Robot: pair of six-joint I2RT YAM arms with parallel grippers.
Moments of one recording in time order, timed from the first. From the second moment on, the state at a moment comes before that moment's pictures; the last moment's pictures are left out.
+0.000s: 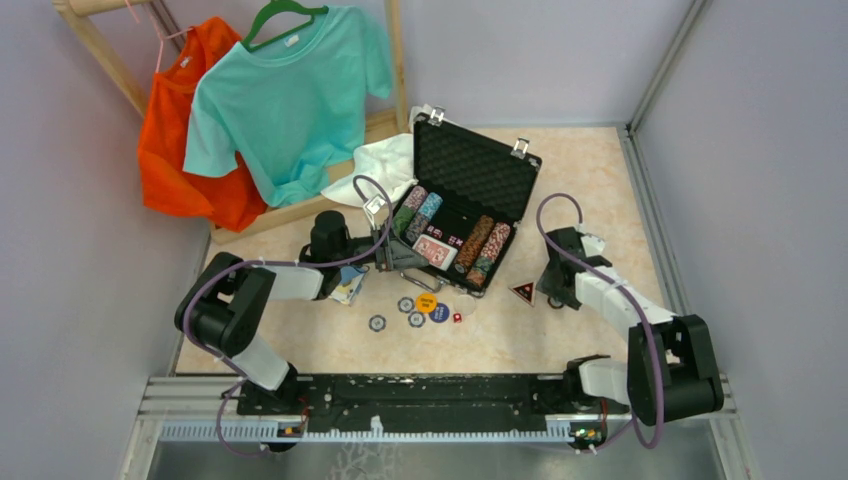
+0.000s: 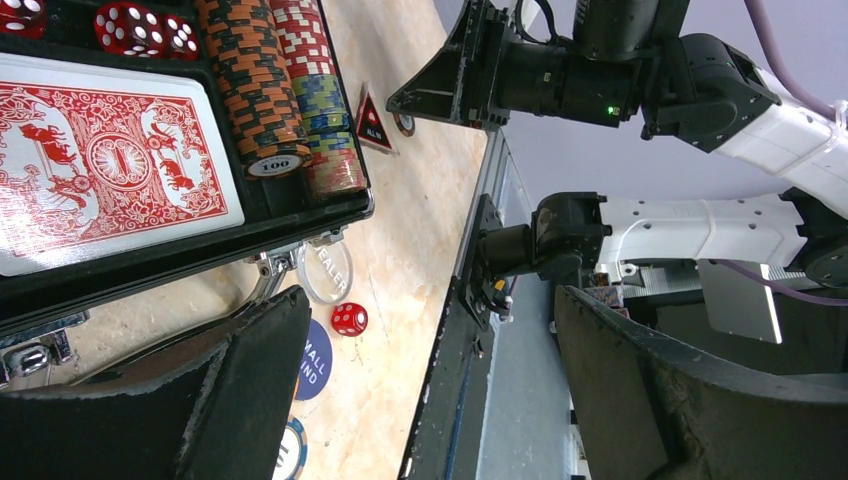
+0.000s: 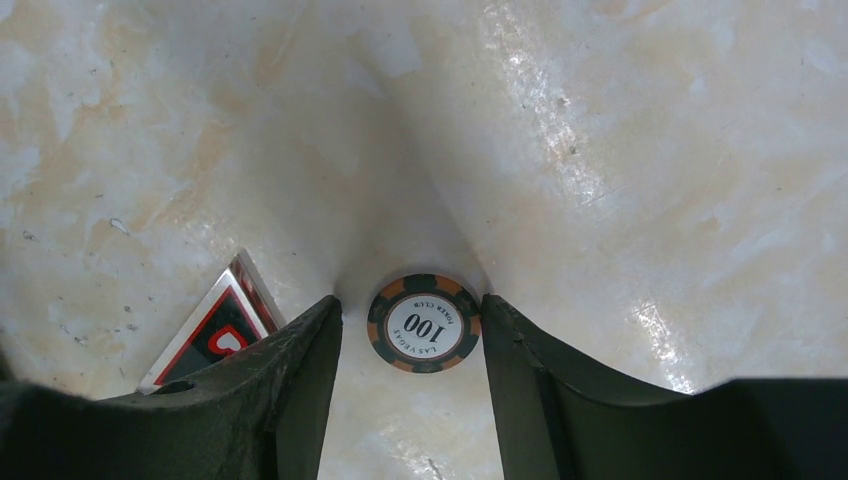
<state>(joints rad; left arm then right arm) -0.44 1.62 0.56 0.88 0.90 -0.91 0.20 1.23 0.56 -0.53 0.32 0.68</state>
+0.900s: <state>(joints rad) -0.44 1.62 0.55 0.92 0.92 -0.95 0.25 1.20 0.55 -0.56 0.32 0.72</state>
